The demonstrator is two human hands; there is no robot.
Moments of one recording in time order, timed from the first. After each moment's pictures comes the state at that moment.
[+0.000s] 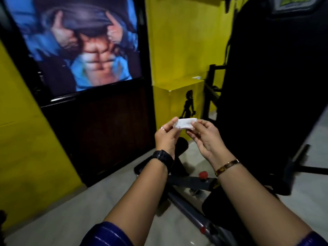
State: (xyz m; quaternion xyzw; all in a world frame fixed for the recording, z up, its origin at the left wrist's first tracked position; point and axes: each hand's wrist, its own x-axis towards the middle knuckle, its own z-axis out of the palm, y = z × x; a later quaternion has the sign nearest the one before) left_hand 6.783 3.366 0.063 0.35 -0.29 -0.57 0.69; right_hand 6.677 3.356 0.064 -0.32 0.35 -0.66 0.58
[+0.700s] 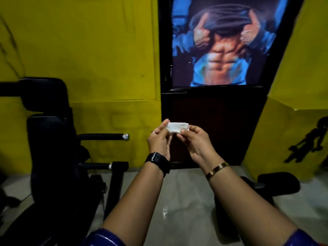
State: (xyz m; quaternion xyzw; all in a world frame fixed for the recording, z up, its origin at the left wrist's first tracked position) left_hand 7.124 3.453 0.065 0.37 -0.07 -0.30 0.88; right_hand 7.052 3.393 0.065 -0.41 0.24 -0.40 0.78
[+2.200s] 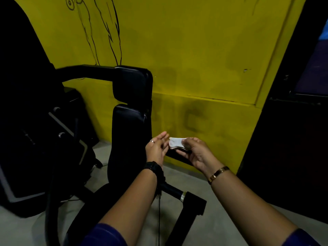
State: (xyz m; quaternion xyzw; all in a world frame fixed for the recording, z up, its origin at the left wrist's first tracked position) left_hand 7.494 3.529 -0.011 0.52 0.03 -0.10 0.85; right_hand 7.453 3.416 -0.009 -0.45 0.21 -0.08 0.86
